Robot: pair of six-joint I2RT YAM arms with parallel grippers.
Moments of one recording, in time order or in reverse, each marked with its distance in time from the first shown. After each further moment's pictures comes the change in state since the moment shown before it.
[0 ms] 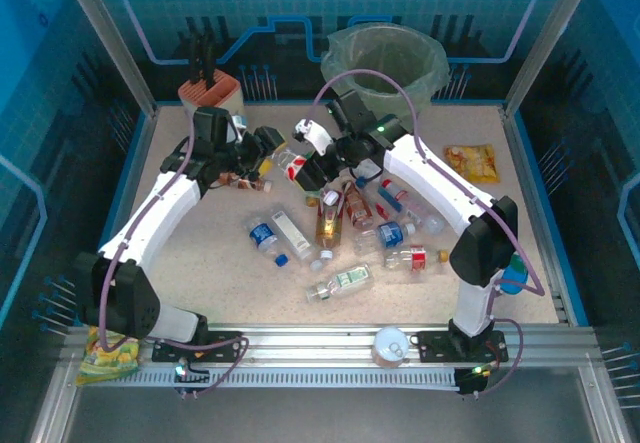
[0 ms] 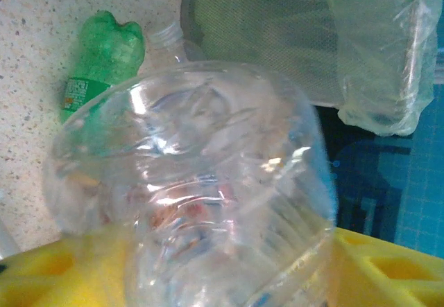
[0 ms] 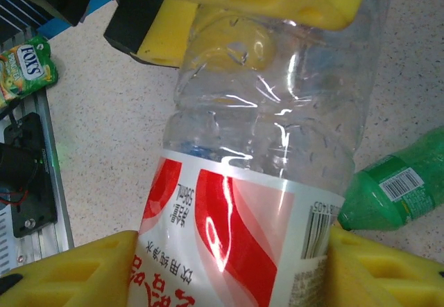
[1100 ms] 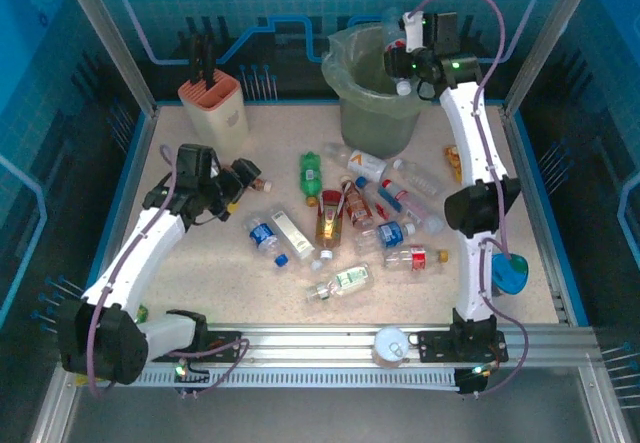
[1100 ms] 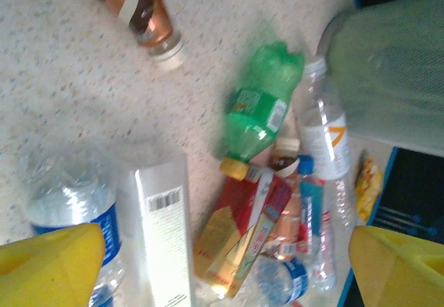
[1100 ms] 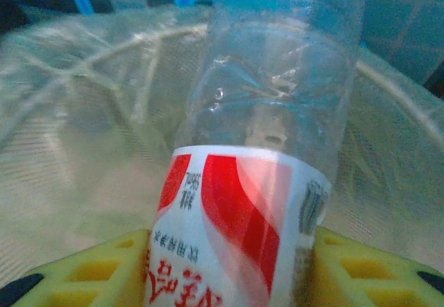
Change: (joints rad) left arm 0.041 -0.247 -0.281 -0.175 -0.239 0.035; right arm -0.468 0.427 0.785 0.007 0.421 0.160
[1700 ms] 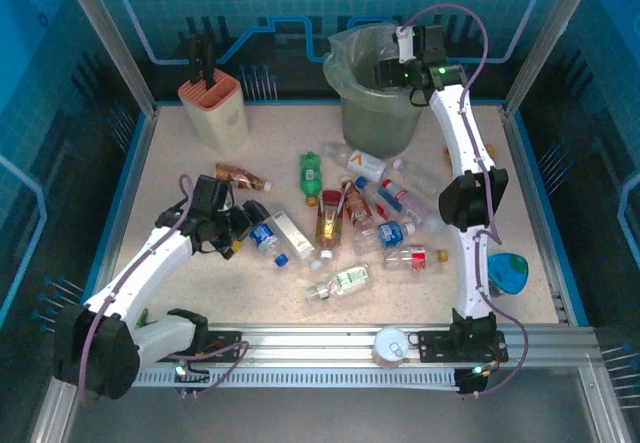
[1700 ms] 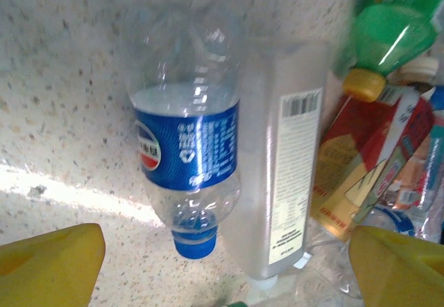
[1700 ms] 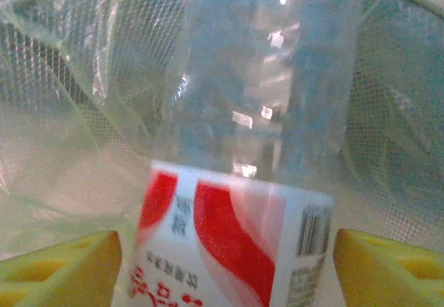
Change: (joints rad) left arm -0.092 -0.061 -0.197 -0.082 0.005 -0.010; right arm -0.003 0.087 -0.014 0.056 -0.005 0.011
